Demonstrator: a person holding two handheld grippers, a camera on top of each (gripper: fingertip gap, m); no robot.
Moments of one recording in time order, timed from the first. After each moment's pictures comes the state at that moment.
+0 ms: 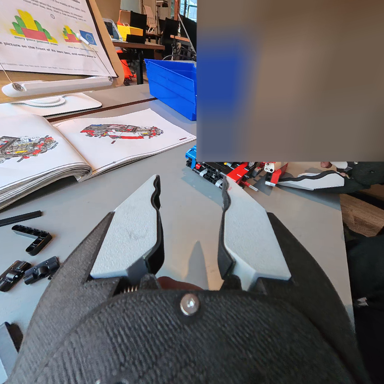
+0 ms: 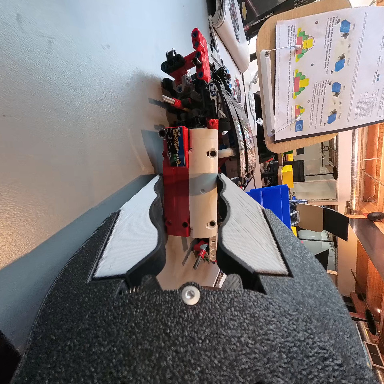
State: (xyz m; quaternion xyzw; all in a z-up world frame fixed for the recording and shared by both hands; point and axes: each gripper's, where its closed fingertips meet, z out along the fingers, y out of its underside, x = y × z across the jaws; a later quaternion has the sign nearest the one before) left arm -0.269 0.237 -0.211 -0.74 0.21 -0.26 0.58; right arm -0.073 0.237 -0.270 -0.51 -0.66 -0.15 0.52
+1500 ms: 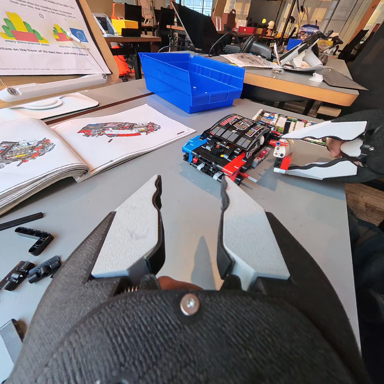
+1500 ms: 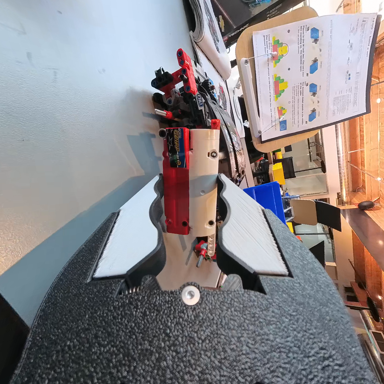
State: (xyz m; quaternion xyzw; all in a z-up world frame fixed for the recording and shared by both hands) left arm -0.264 0.230 -0.215 -0.75 0.24 -0.24 0.58; right arm -0.074 0.229 -0.259 -0.52 -0.63 -0.15 0.56
